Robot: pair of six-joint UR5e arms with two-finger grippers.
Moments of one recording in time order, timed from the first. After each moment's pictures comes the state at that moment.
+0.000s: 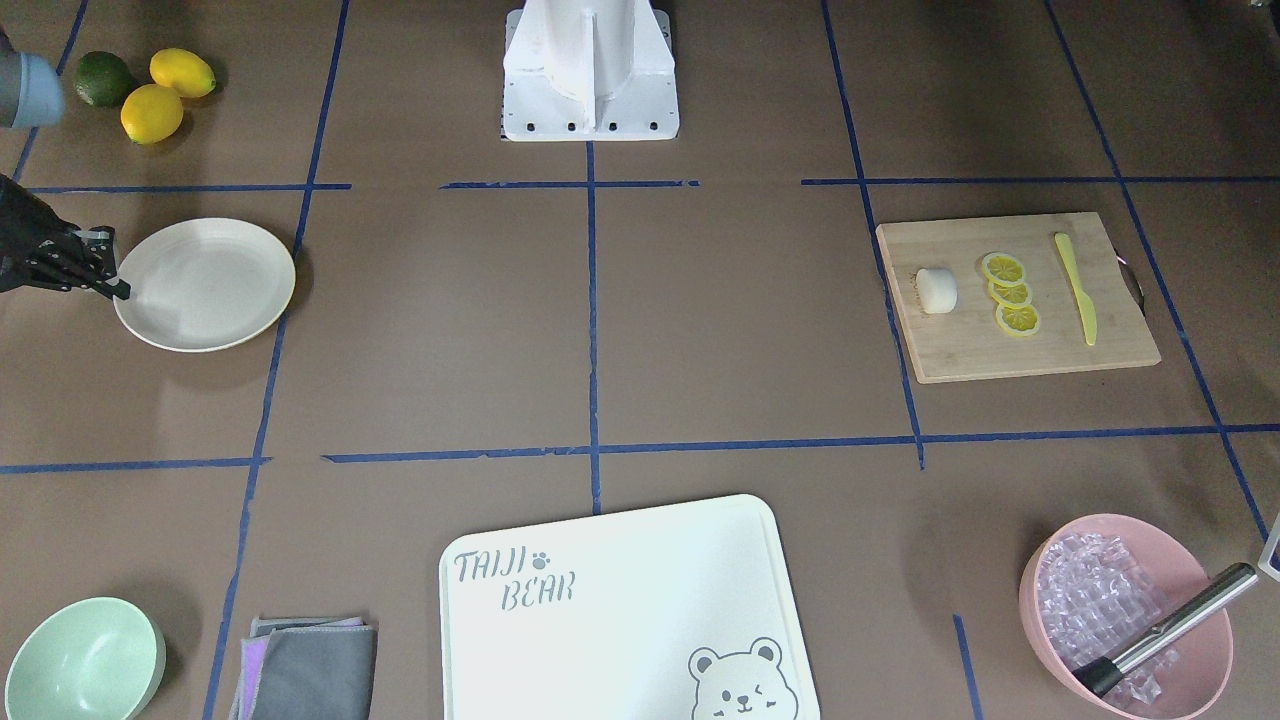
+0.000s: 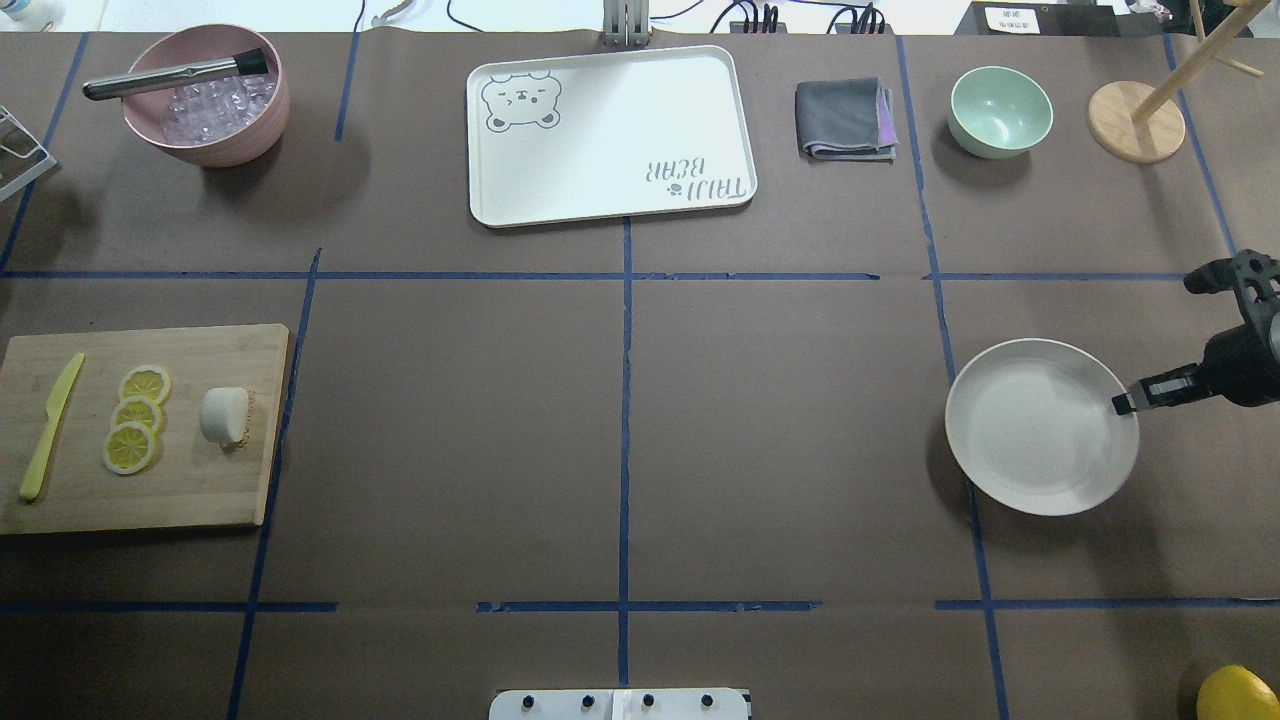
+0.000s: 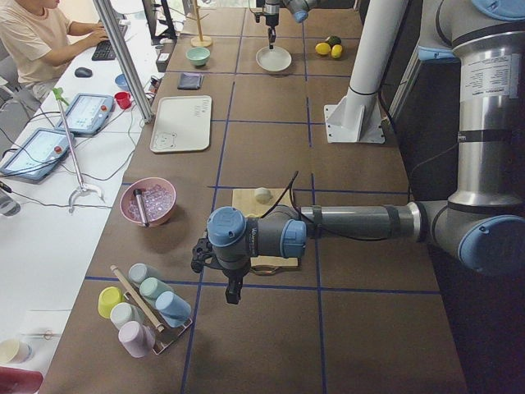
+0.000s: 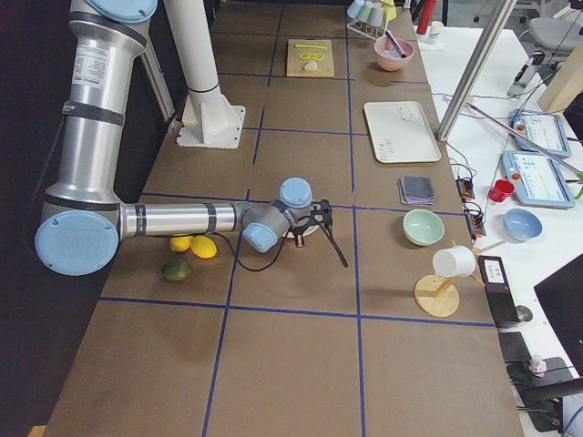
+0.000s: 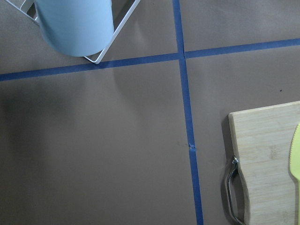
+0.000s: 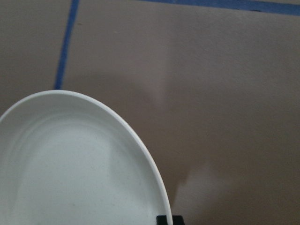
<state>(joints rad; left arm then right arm) -1.54 -1.48 -1.61 -1.64 -2.35 0.08 0.98 -1.72 1.74 -0.82 2.33 0.74</state>
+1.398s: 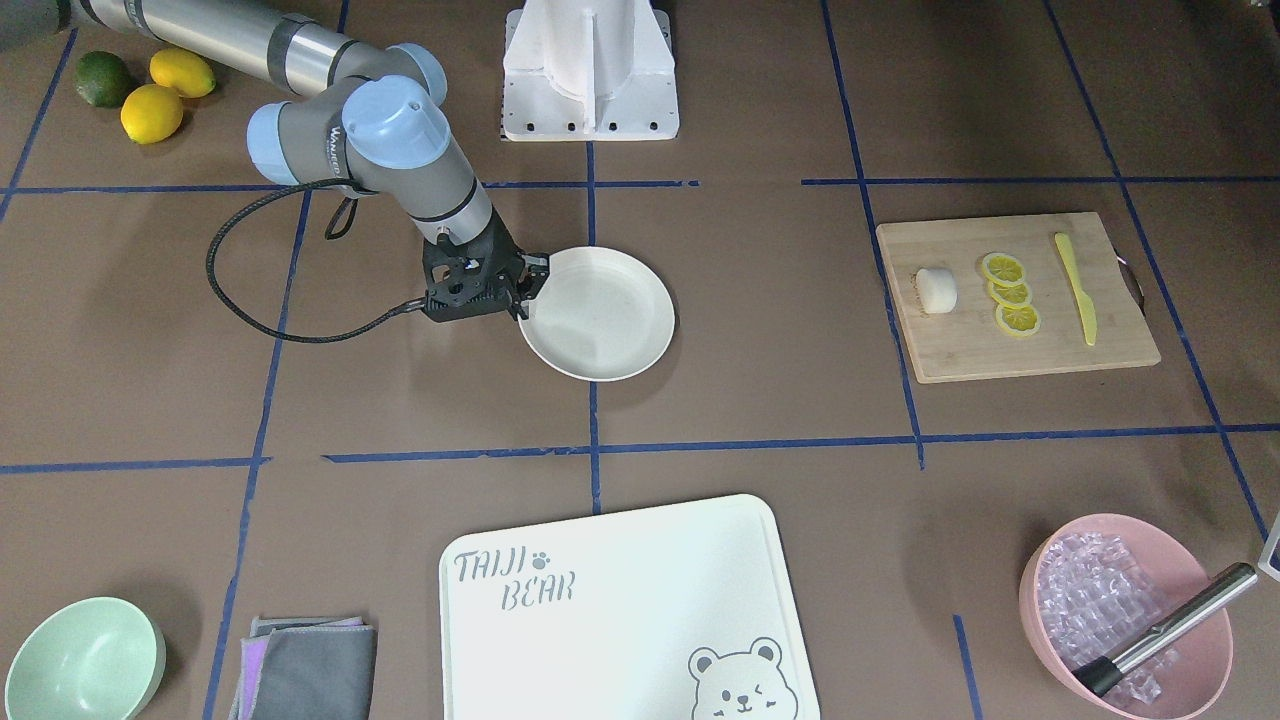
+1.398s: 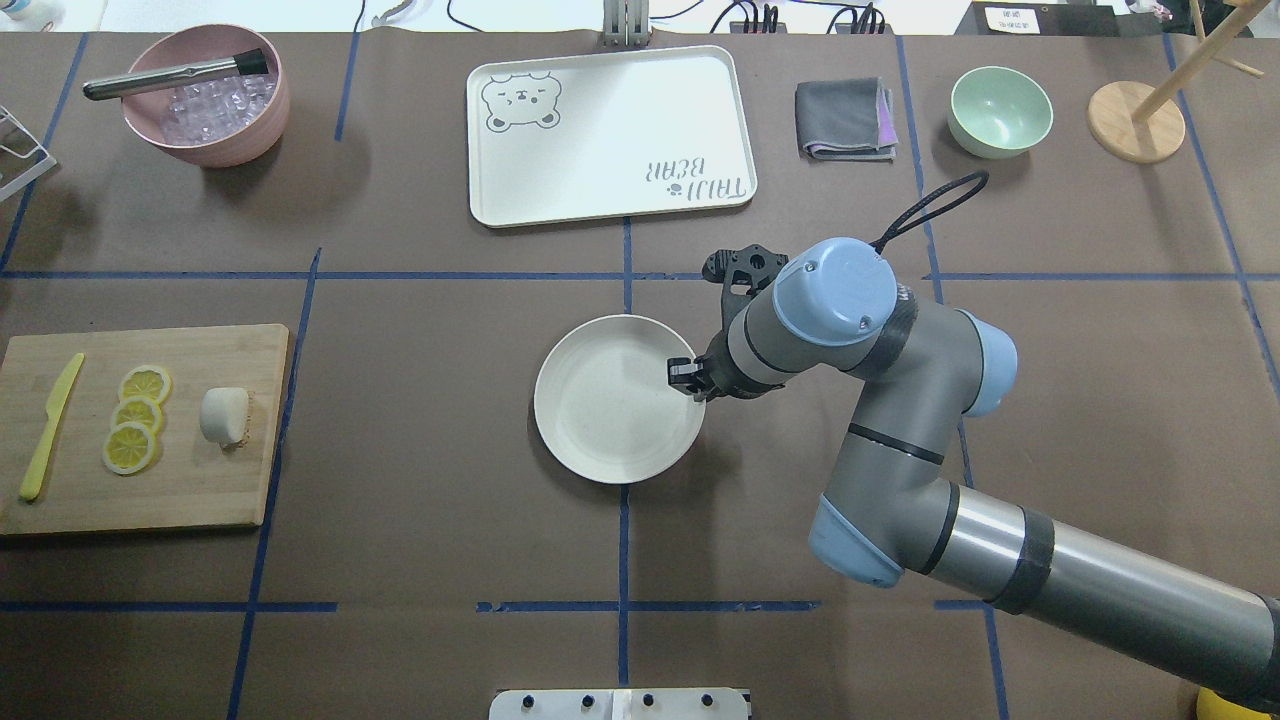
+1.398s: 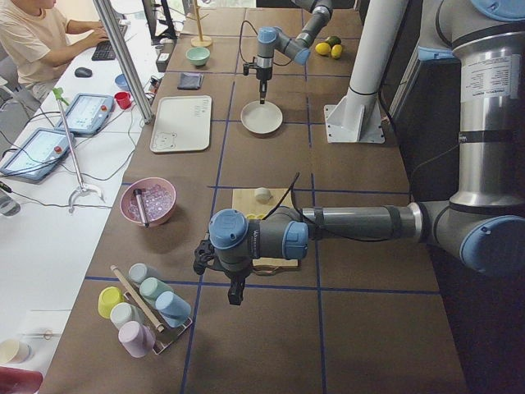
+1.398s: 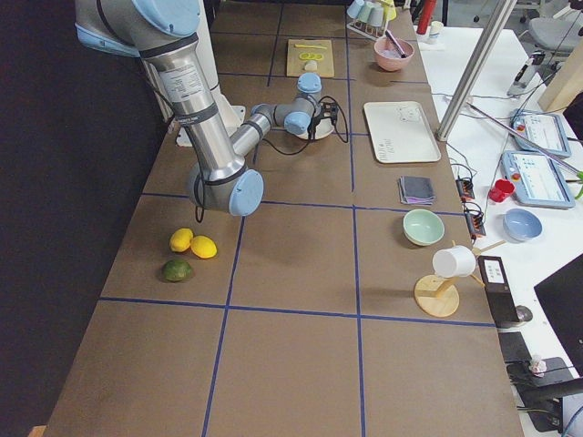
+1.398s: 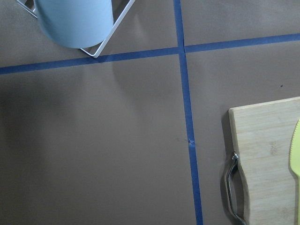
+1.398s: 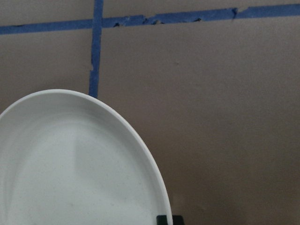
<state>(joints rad) -1.54 -1.48 -1.61 -1.64 -2.35 0.08 0.52 -1.02 1.61 -1.21 1.93 1.24</state>
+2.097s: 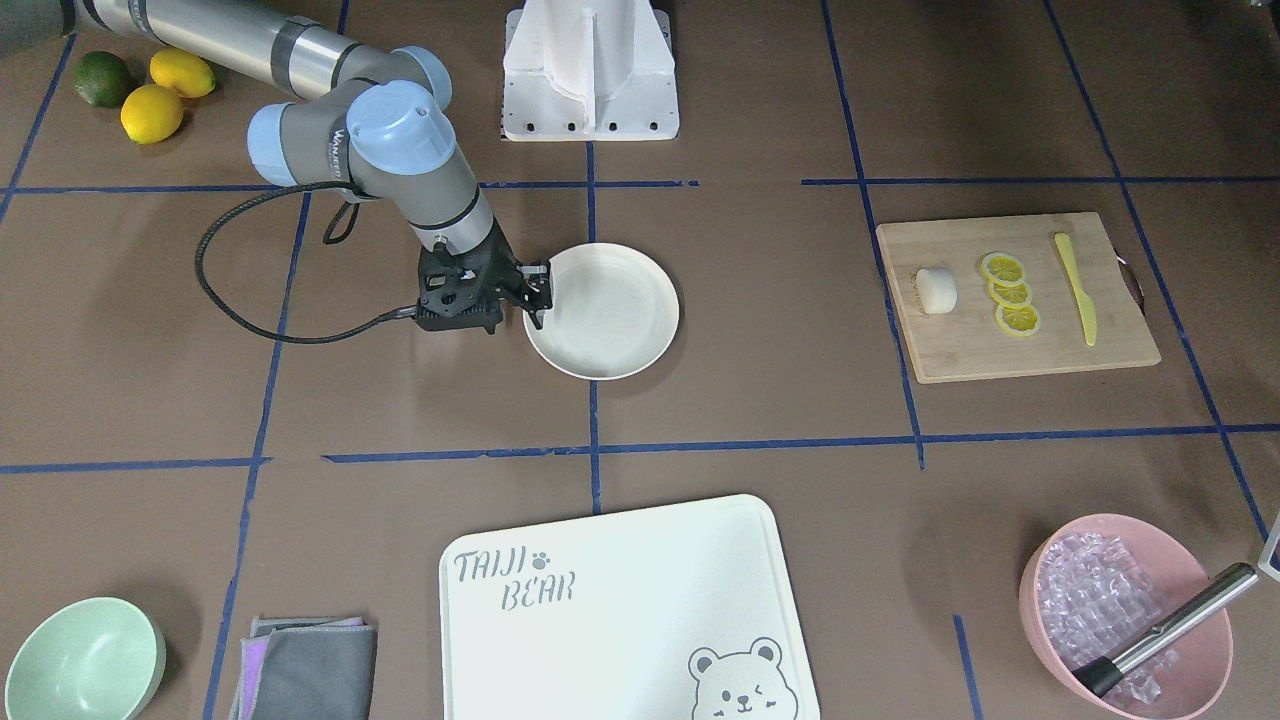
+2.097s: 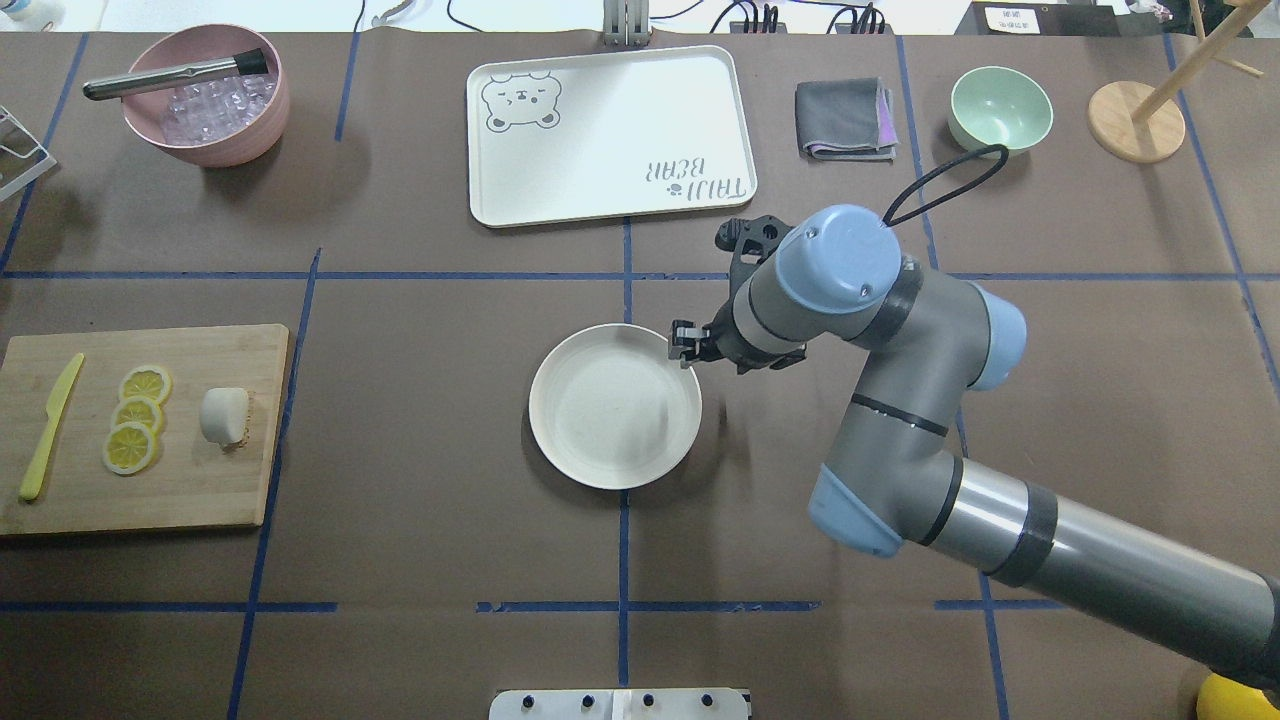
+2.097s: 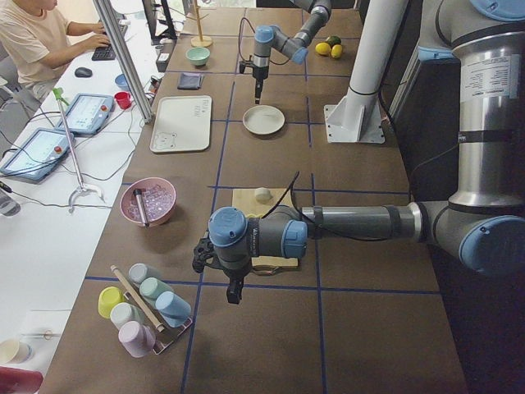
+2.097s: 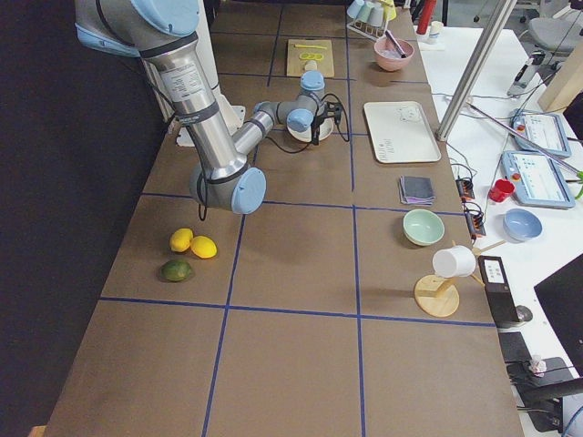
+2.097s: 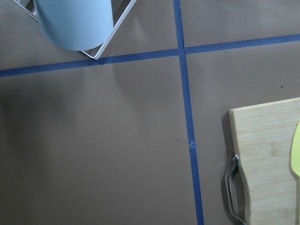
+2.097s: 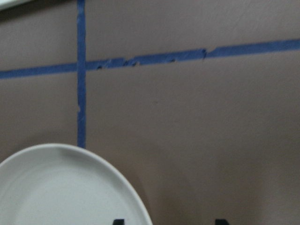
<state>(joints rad) -1.53 -1.48 -1.62 -1.64 -2.34 0.07 0.60 -1.00 1.63 -1.29 1.94 1.27</state>
